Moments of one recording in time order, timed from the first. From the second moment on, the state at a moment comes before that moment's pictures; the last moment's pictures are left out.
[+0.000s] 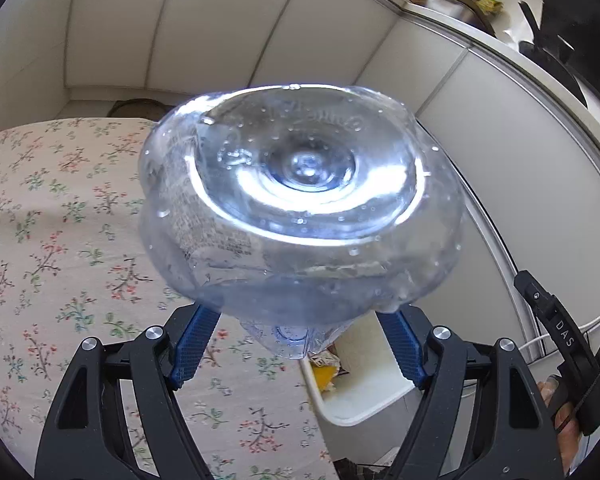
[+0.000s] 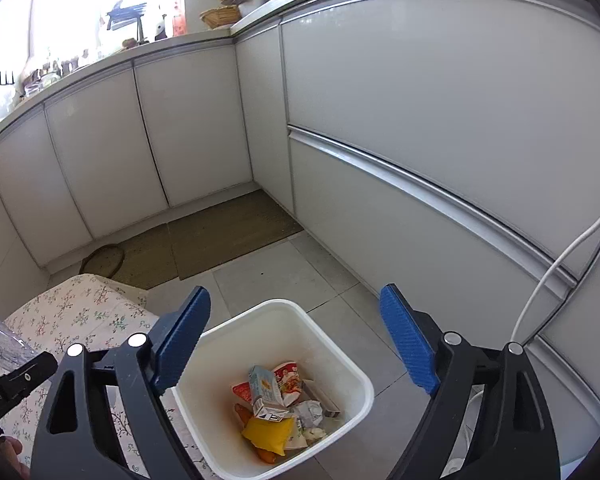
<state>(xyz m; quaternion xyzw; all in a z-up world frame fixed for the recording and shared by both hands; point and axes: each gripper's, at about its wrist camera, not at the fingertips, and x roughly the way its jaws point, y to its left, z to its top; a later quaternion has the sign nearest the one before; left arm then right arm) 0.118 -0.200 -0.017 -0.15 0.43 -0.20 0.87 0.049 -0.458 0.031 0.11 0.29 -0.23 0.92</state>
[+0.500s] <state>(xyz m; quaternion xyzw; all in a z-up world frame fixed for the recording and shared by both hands) 0.135 -0.311 -0.011 -0.09 0.43 -0.28 0.85 0.003 -0.516 0.047 0.16 0.24 -0.30 0.91</state>
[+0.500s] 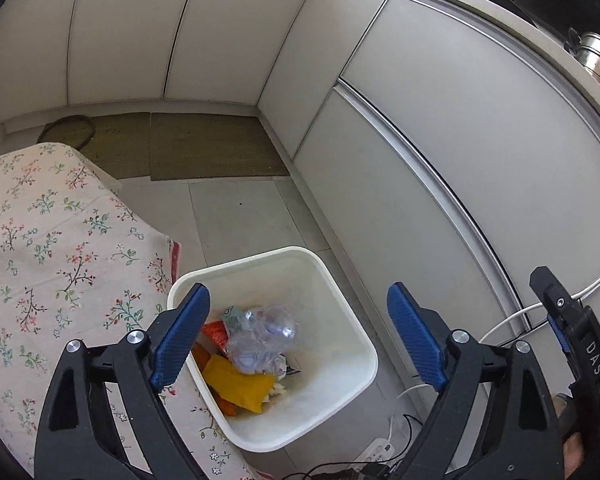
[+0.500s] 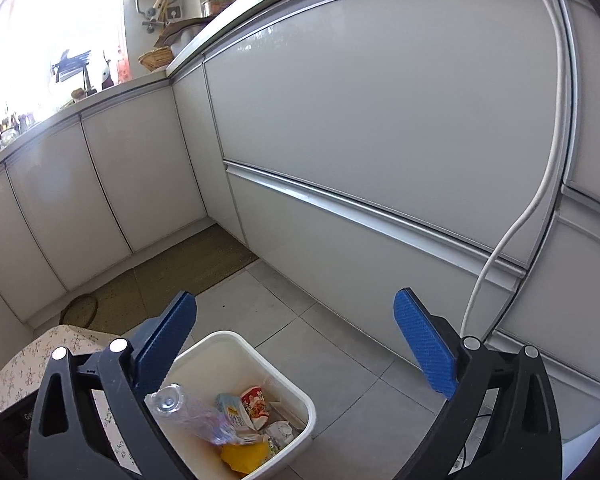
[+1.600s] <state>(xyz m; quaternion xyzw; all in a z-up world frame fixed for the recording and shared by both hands) -0.006 -0.028 0.058 -0.04 0.29 -0.01 0.96 -0.009 -0.240 0.057 0.07 0.23 -0.05 0.97</state>
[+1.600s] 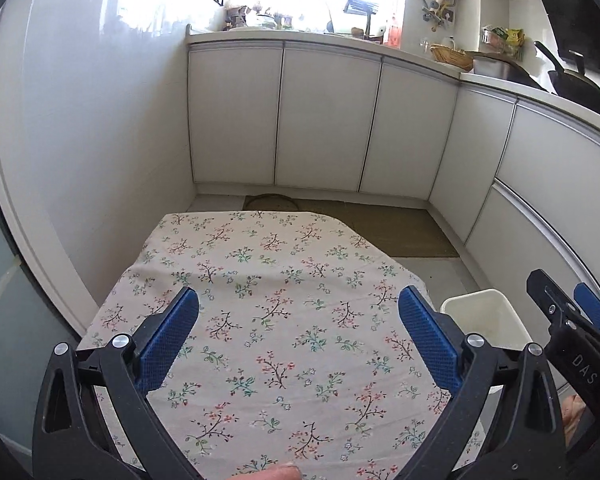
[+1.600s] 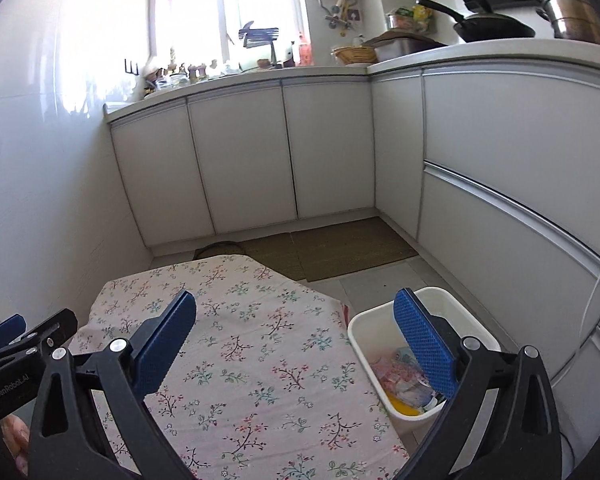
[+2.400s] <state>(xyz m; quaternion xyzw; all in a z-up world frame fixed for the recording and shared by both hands) 0.001 -0.026 0.050 -0.04 0.29 0.03 0.96 -0.004 -0.225 0.048 0.04 0.22 -0.06 0.97</state>
